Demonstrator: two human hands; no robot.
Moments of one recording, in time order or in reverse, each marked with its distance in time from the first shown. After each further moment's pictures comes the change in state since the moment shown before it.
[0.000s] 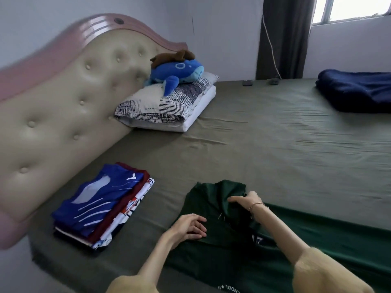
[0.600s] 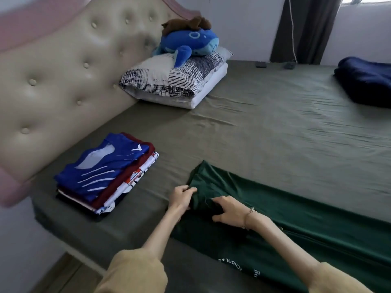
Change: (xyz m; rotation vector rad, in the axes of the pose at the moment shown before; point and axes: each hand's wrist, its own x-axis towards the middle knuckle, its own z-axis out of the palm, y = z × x) left_hand 0.004 -0.003 0.000 -0.131 0.473 0.099; right_hand -0.076 -0.001 0.042 -0.614 -0.432 -0.684
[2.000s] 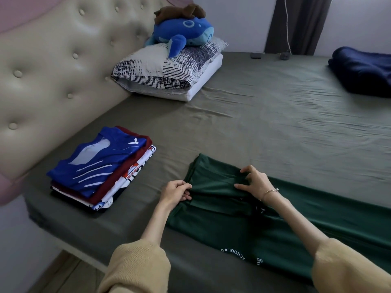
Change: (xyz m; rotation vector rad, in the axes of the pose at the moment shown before) left_hand 0.022 -0.018 -0.025 0.122 -0.136 0.050; right_hand 0.006 0.073 -0.020 0.201 0.431 0.322
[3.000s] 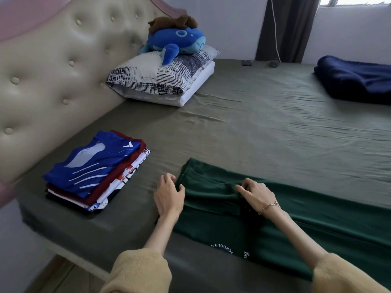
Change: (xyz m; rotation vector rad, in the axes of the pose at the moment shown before) left_hand -0.031 0.002 0.022 0.661 0.547 0.346; right_hand -0.042 0.010 -0.010 -0.203 0.078 0.072
